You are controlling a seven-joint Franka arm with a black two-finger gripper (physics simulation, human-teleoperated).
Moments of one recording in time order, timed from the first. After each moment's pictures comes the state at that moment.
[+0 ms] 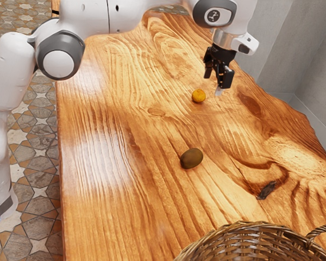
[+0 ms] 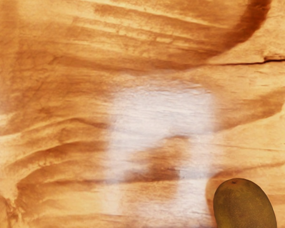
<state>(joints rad) 0.11 0.37 -0.16 -1.02 0.13 1.45 -0.08</state>
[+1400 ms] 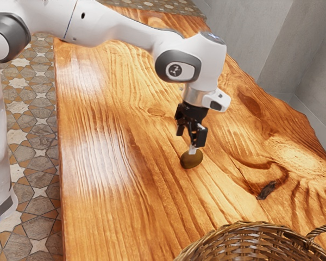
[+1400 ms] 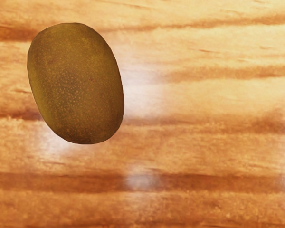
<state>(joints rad) 0.09 -0.02 -0.29 -1.85 -0.09 1.87 -0.29</state>
